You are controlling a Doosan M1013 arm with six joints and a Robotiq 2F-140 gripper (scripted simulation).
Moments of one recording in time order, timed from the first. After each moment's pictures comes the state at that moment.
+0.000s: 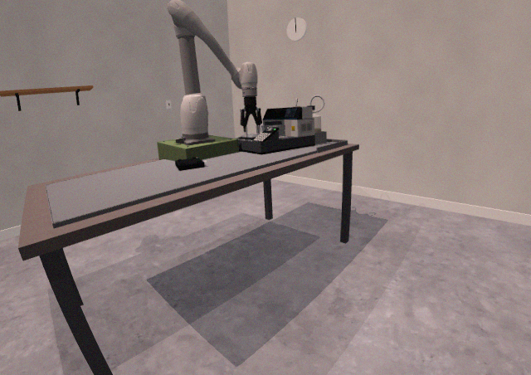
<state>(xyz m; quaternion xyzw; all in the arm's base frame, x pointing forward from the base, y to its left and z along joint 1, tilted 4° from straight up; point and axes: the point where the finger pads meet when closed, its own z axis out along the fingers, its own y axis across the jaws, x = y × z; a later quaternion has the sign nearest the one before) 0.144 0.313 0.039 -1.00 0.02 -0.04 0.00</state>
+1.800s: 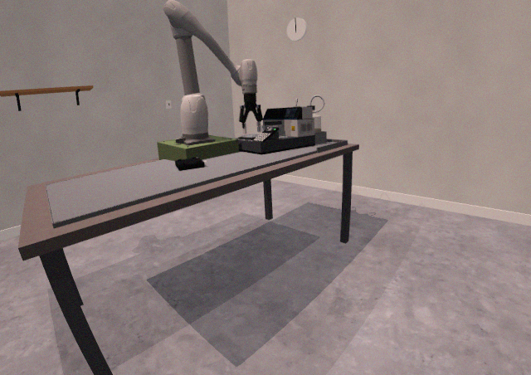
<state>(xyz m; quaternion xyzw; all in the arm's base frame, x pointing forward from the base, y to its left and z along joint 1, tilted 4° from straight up) 0.143 0.313 0.057 -1.00 0.02 -0.04 0.00</state>
